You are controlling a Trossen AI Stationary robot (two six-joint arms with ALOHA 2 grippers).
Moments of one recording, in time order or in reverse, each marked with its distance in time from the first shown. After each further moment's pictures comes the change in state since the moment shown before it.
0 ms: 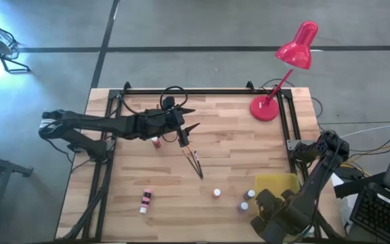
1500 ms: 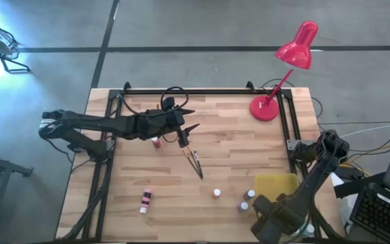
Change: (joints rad) left arm -0.001 0.000 0.000 -0.028 0.000 -0.020; right arm 0.000 -0.002 -0.164 0.236 -0.097 -0.098
